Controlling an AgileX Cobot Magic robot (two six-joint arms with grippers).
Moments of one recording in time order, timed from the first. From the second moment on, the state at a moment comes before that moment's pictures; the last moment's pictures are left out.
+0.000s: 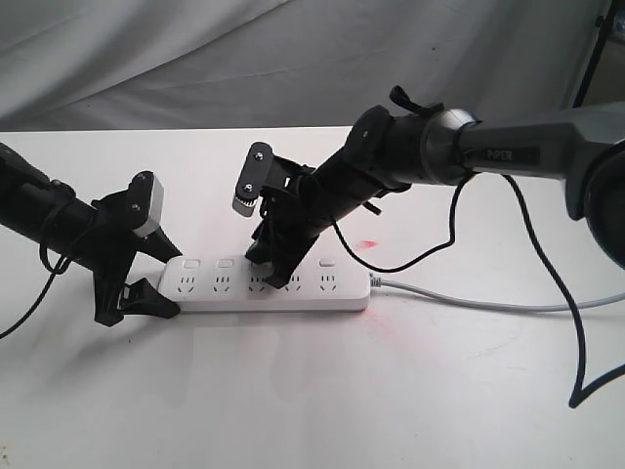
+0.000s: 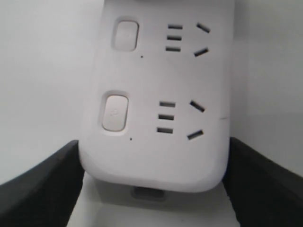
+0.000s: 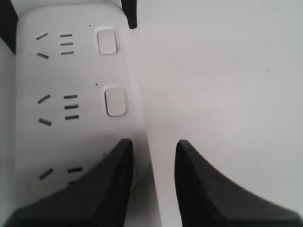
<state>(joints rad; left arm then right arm) -0.17 2.09 -1.15 -0.90 0.81 2.09 0.40 2.30 -1.64 0.78 0.62 -1.45</state>
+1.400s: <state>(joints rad) -0.17 2.09 -1.15 -0.90 0.81 2.09 0.34 2.16 -1.50 0.75 0.60 -1.46</state>
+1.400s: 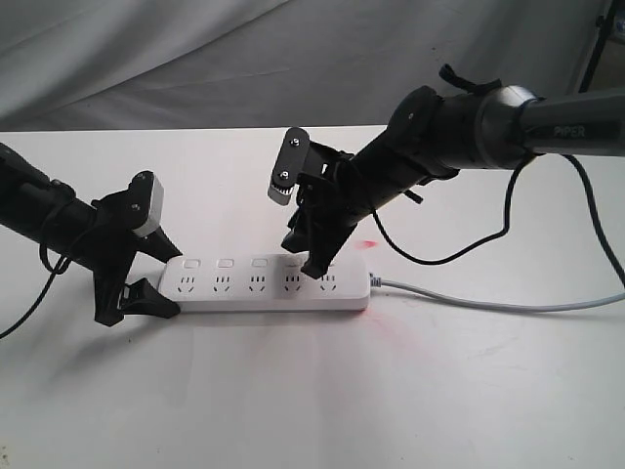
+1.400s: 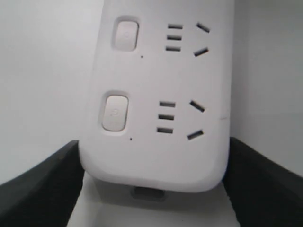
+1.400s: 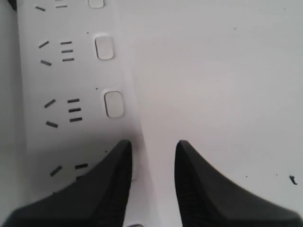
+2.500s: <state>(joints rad) -0.17 2.09 -1.15 -0.90 0.81 2.09 0.34 2.21 -1.50 0.79 0.57 -1.52</state>
